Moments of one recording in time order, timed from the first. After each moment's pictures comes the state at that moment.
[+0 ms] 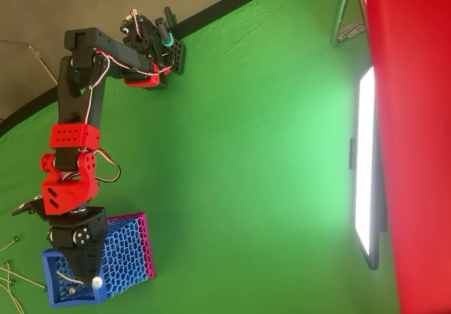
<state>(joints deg) 22.5 94.7 82.3 21.6 6.8</state>
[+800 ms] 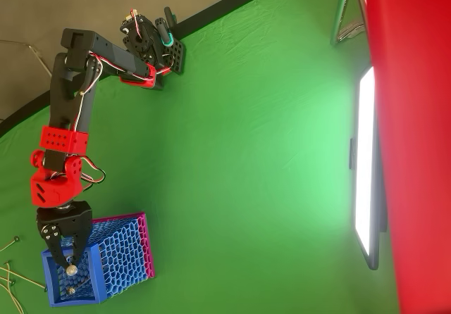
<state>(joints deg) 34.5 94.7 90.1 21.7 40.0</state>
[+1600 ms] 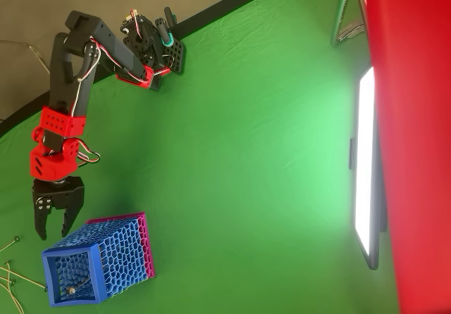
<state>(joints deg) 41.7 110.4 116.3 13.9 33.9</state>
